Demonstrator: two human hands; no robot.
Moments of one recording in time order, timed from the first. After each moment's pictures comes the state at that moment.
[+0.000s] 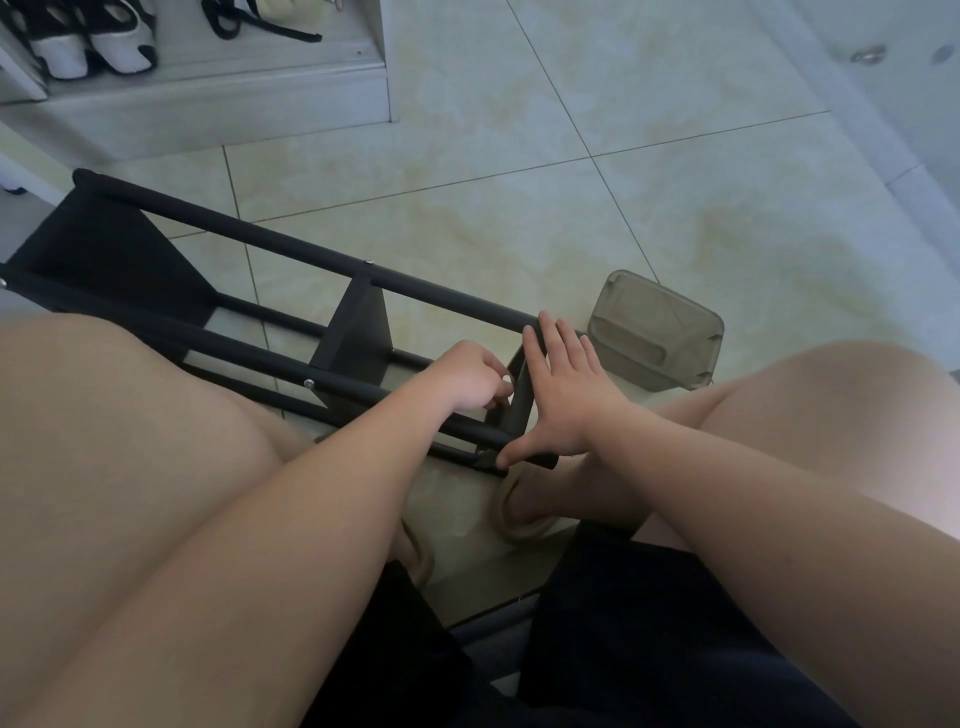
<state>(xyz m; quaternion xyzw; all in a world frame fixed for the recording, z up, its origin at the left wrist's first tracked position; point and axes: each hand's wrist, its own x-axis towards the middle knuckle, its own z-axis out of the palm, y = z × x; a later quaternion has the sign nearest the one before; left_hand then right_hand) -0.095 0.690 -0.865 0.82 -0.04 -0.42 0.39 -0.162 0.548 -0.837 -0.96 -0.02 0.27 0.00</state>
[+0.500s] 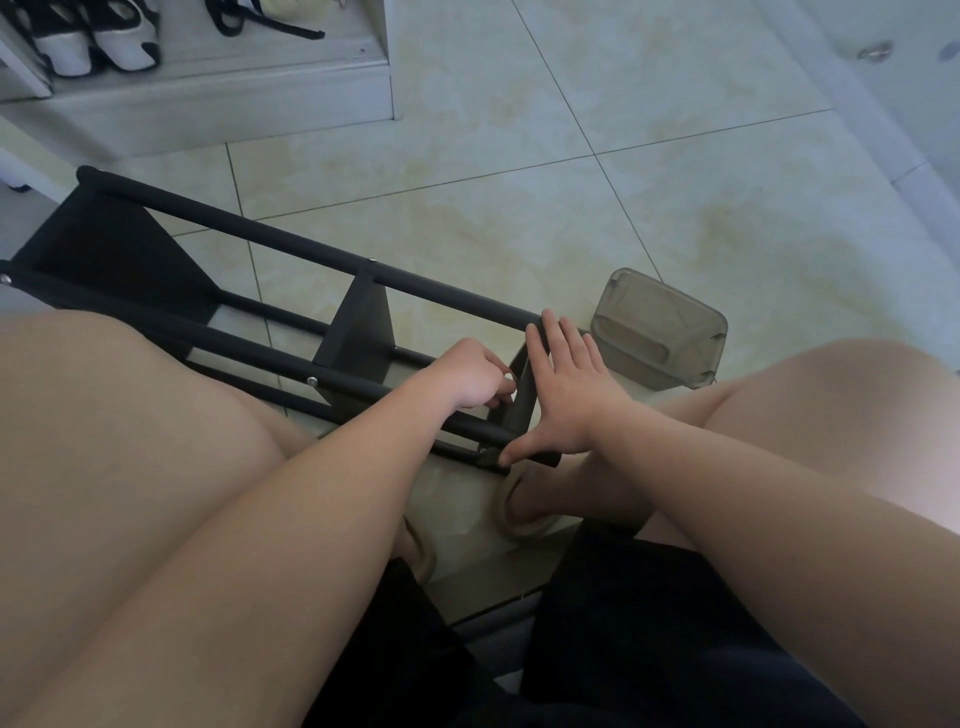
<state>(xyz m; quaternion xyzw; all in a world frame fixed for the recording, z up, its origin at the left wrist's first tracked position) -0.094 0.689 -0.863 0.81 -0.01 -0.43 0.39 -0.162 0.548 -0.839 -0.96 -0.02 0.27 0.00</state>
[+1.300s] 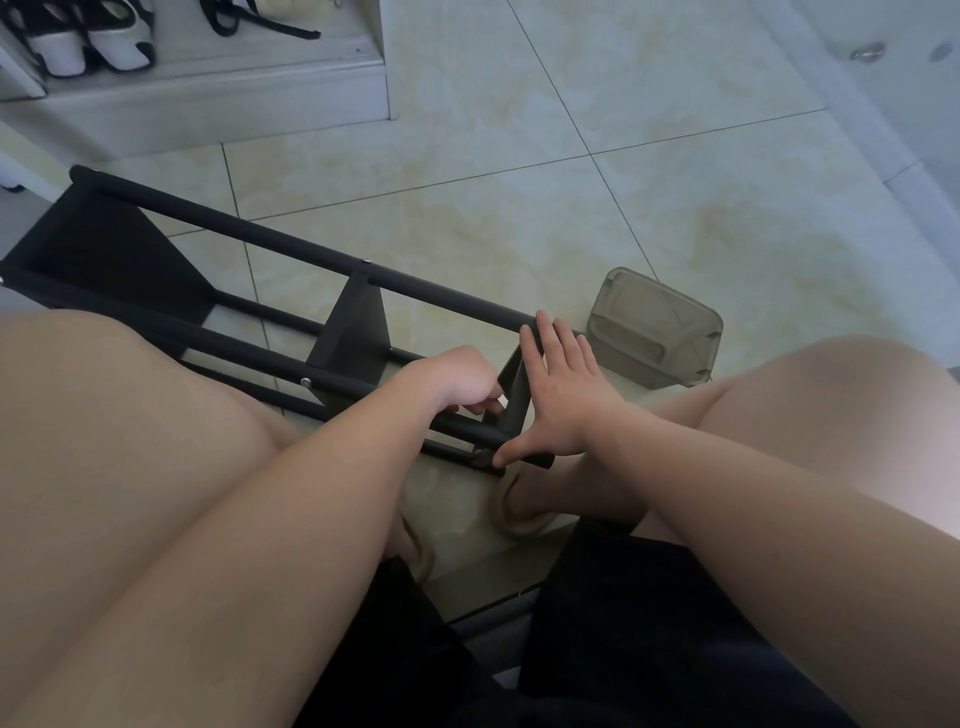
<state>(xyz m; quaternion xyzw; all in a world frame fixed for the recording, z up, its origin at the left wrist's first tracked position) -0.091 0.691 -0.844 0.81 -0.07 -0.51 0.27 -0.165 0.550 -0.842 -0.96 -0.01 0.27 0.01</state>
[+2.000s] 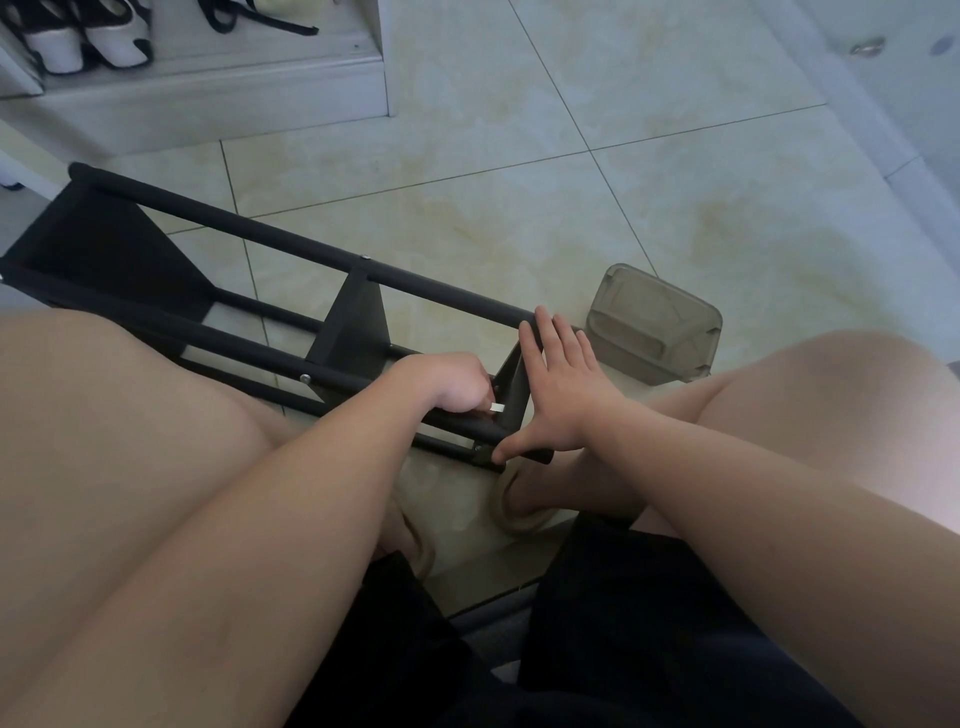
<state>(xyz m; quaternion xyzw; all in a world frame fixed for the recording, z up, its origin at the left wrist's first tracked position) -0.090 0.702 -0.835 0.83 -0.20 -0.50 0.14 -0.166 0.552 -0.838 -0.96 -0.01 0.27 0.01</state>
